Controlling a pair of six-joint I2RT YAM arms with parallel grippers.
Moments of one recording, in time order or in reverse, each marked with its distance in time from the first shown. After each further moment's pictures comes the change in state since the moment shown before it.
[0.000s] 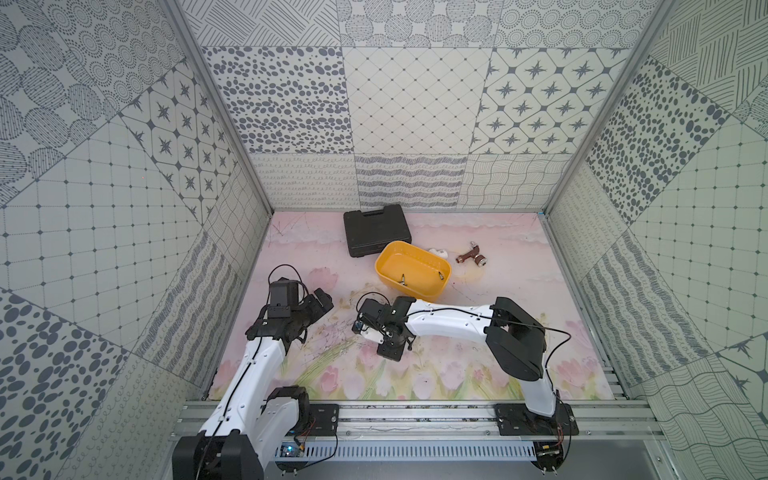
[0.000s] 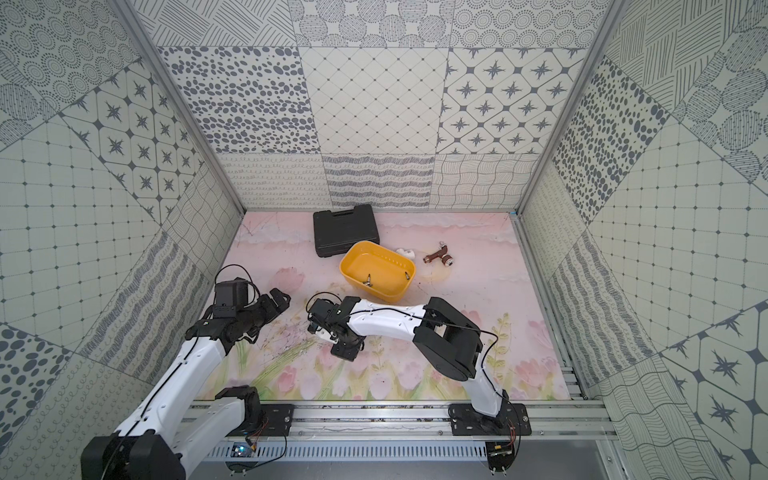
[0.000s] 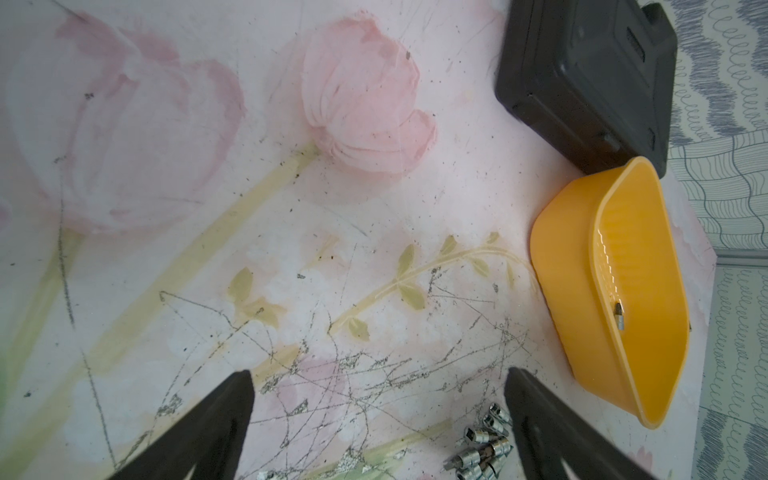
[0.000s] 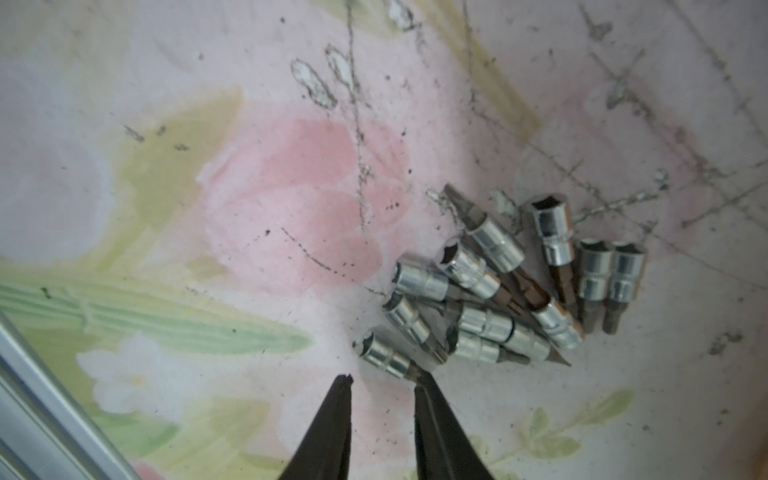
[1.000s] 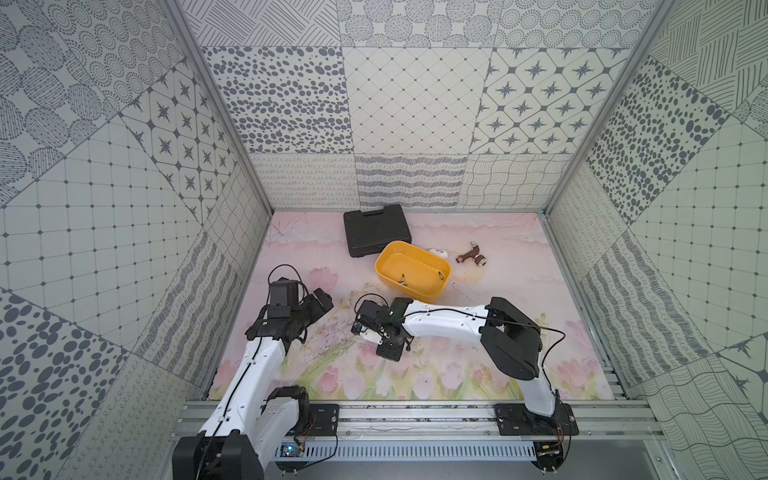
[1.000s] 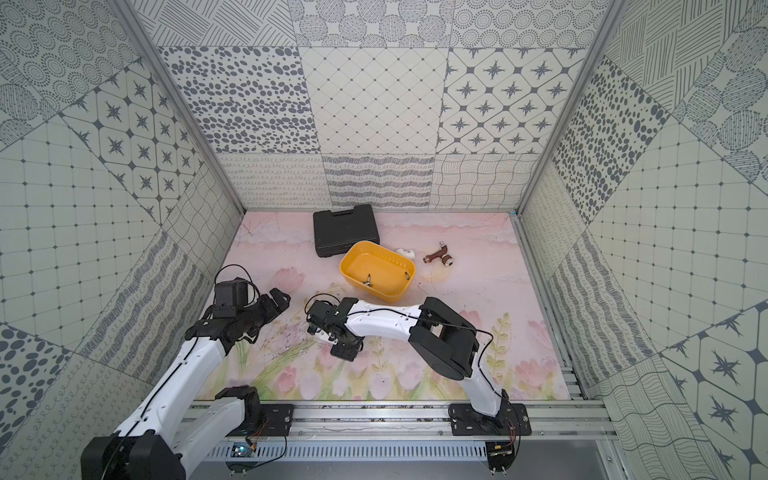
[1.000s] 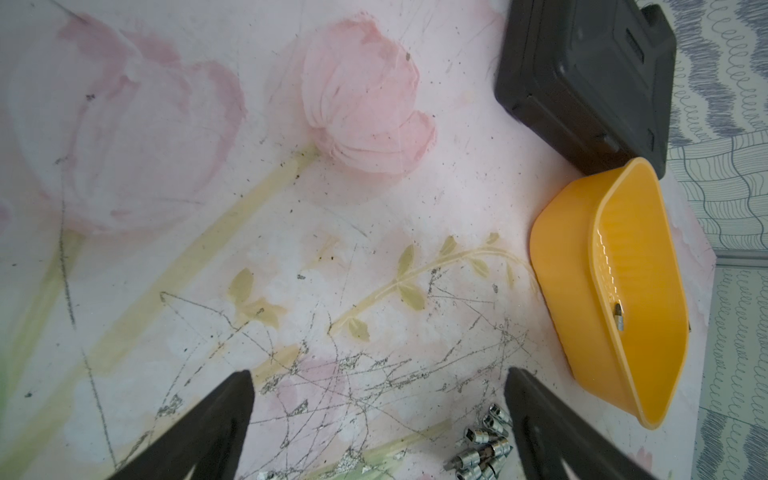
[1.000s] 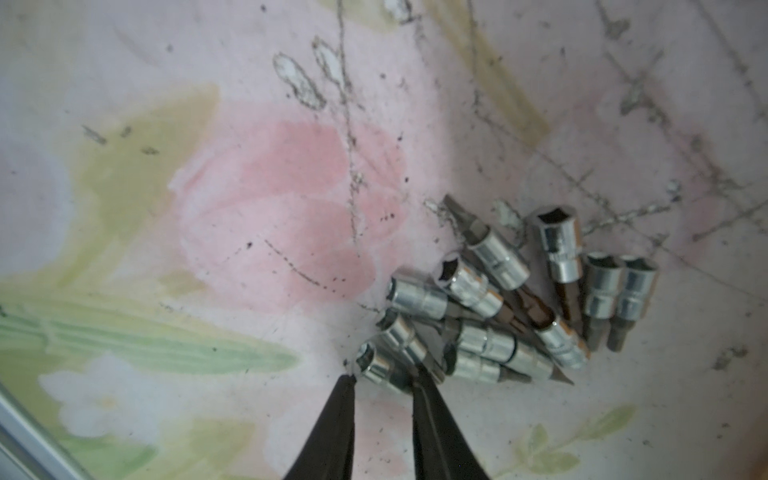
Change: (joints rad) left arm 0.001 0.000 0.000 0.000 0.000 0.000; right arm 0.004 0.031 0.013 0.003 0.010 -0.010
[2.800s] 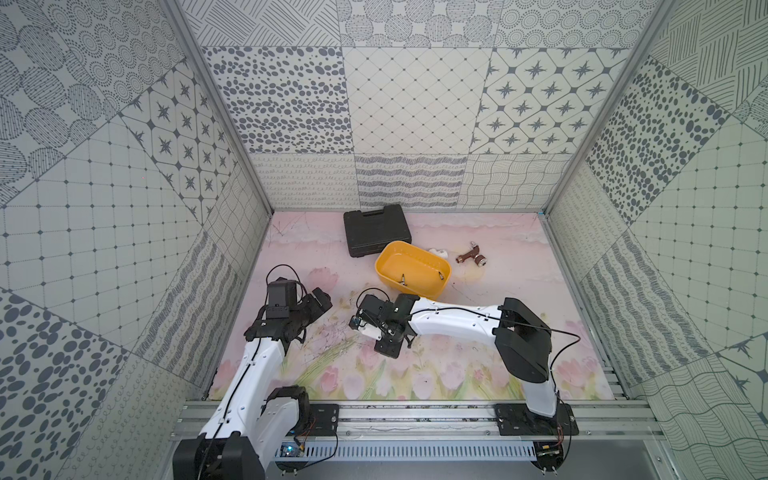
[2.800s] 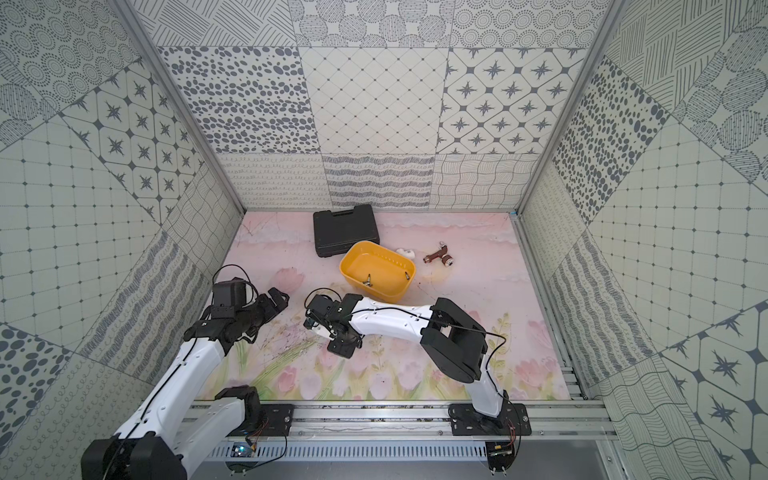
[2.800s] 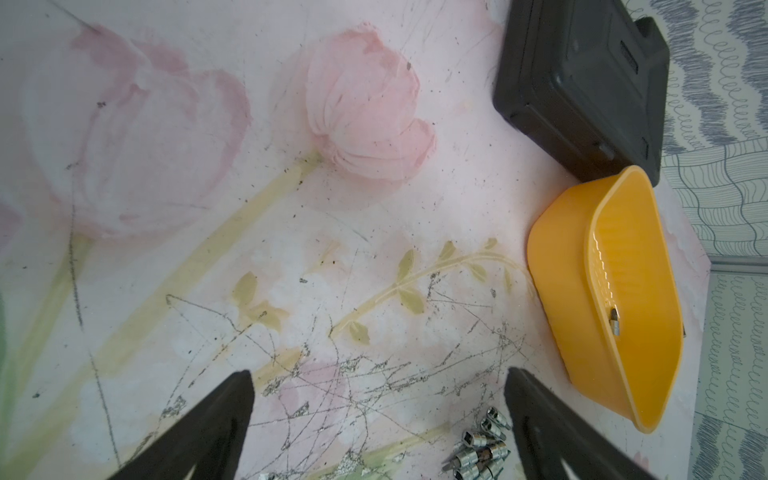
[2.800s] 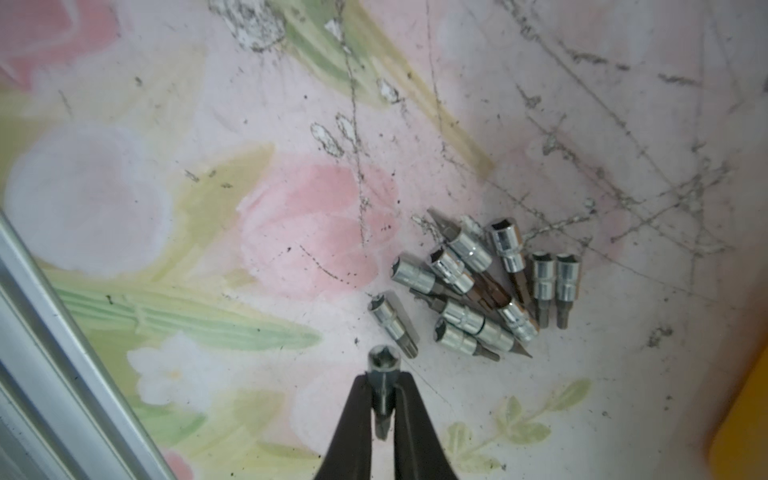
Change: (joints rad) left arm 0.014 -0.008 0.003 0.000 0.005 0.000; right arm -0.008 -0.084 0.003 0.012 -0.020 0.023
